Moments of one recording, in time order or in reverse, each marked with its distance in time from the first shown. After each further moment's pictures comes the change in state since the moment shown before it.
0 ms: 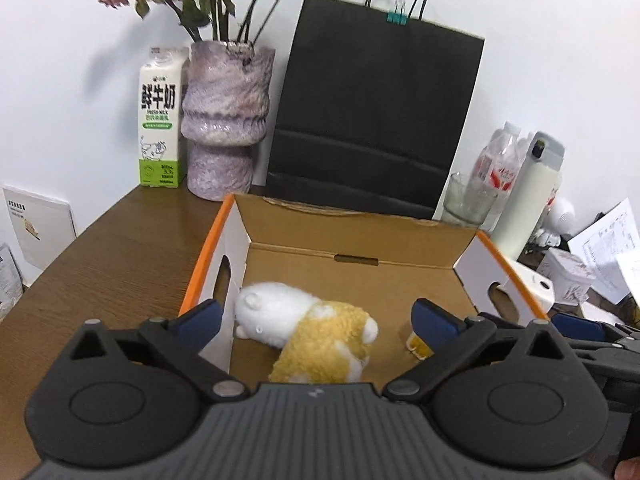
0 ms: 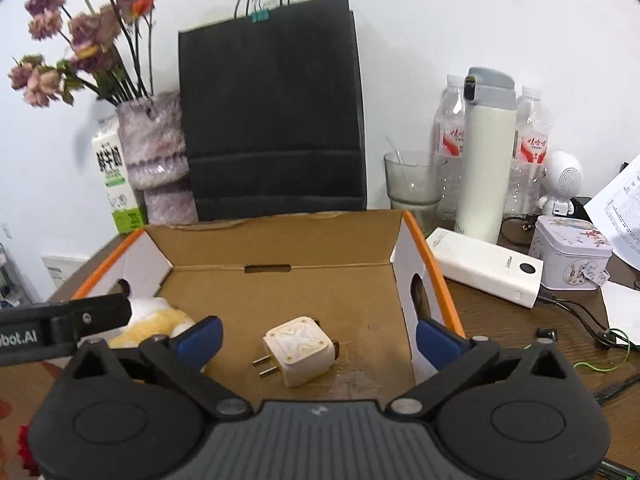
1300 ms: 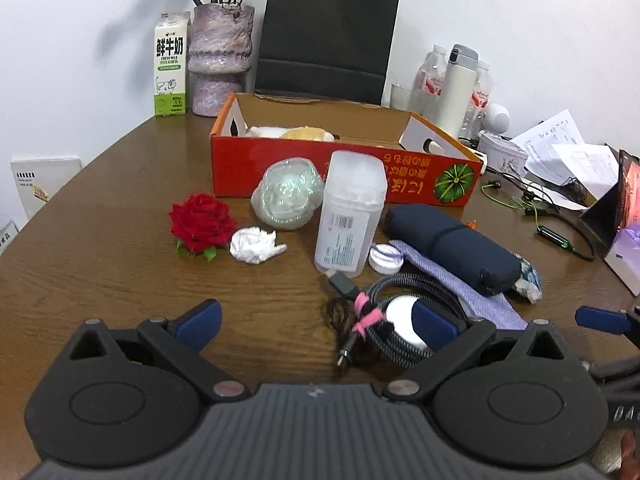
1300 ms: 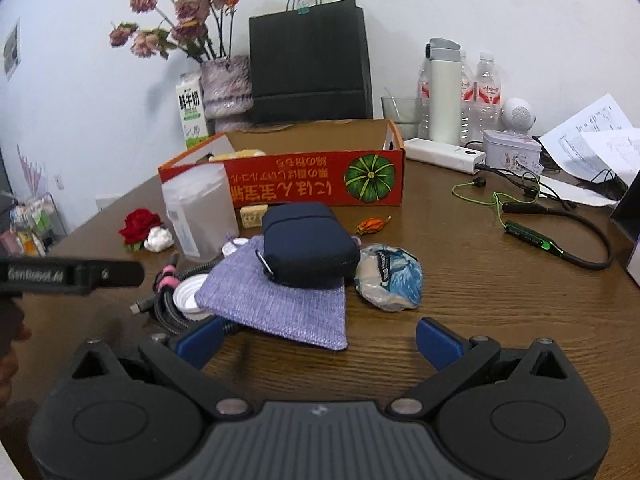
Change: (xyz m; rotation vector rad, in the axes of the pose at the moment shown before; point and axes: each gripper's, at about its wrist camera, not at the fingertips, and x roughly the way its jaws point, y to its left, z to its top) left arm -0.135 0.006 -0.150 0.101 0.098 -0.045; right arm -0.190 -0.011 -0.179 -0.073 0.059 0.067
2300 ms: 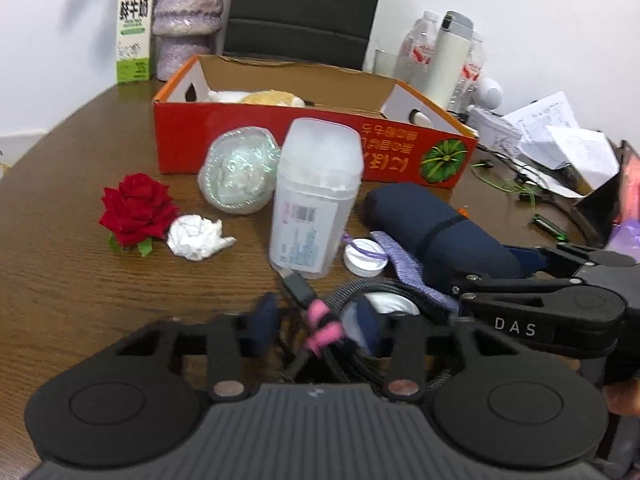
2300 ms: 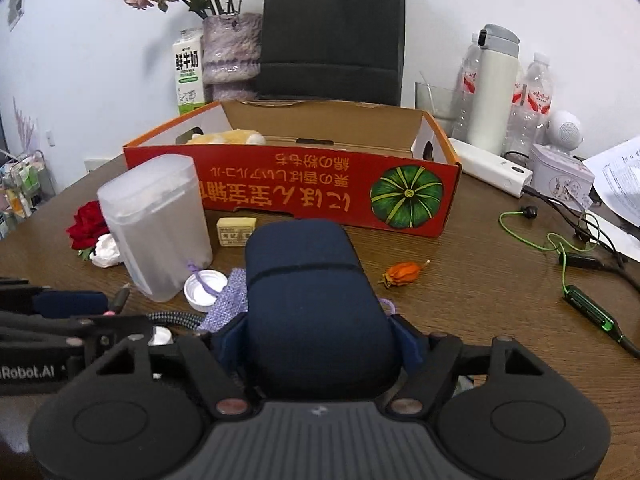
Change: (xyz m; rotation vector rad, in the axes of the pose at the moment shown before) left arm 0.049 -0.014 0.011 -0.019 0.114 -0.095; right arm 0.094 0.009 0.050 -0.088 0.073 -0.008
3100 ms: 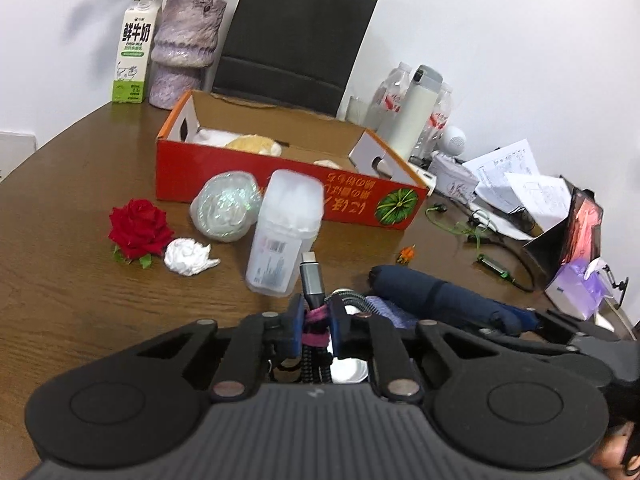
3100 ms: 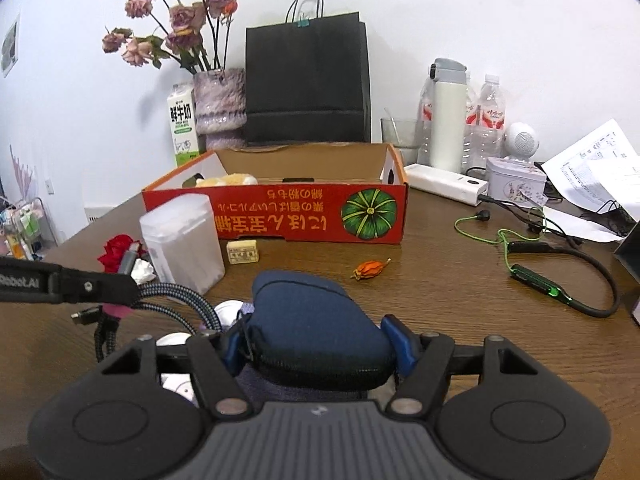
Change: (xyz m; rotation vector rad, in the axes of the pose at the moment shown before) left arm -0.051 0.003 -0.001 -0.054 -0.103 -0.087; right arm -0.072 -0.005 -0.027 0.083 -0.127 -0.020
